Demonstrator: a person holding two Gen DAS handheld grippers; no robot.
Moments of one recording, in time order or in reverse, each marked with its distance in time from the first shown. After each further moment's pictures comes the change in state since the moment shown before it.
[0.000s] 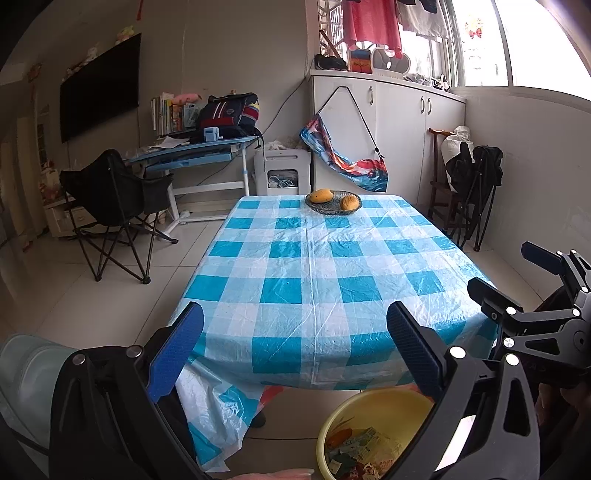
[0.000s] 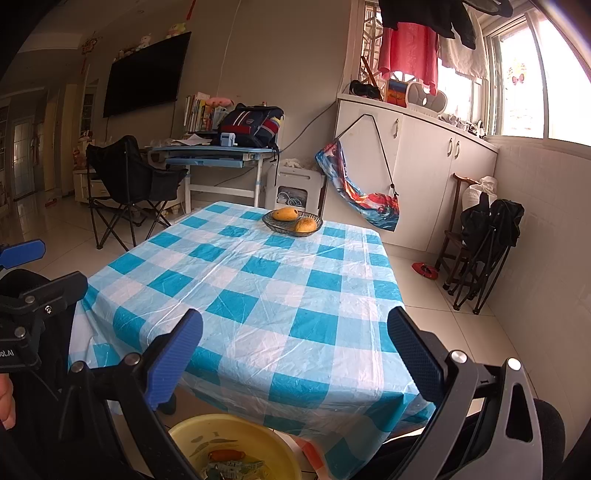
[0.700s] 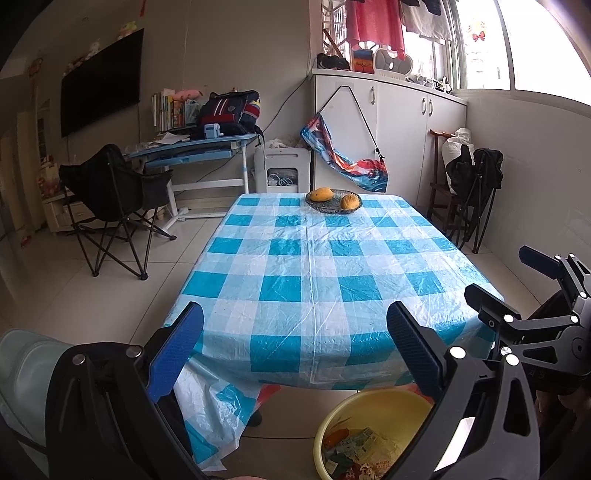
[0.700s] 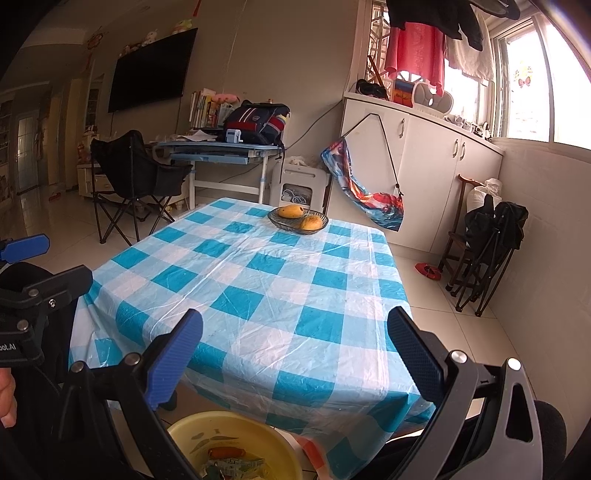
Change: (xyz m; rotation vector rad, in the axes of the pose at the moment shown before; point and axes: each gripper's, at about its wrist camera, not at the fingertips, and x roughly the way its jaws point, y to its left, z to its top) left arm 0.005 0.004 -0.002 -0.018 0.020 -0.017; right arm 0.002 0.004 -0.003 -0.020 0.010 0.015
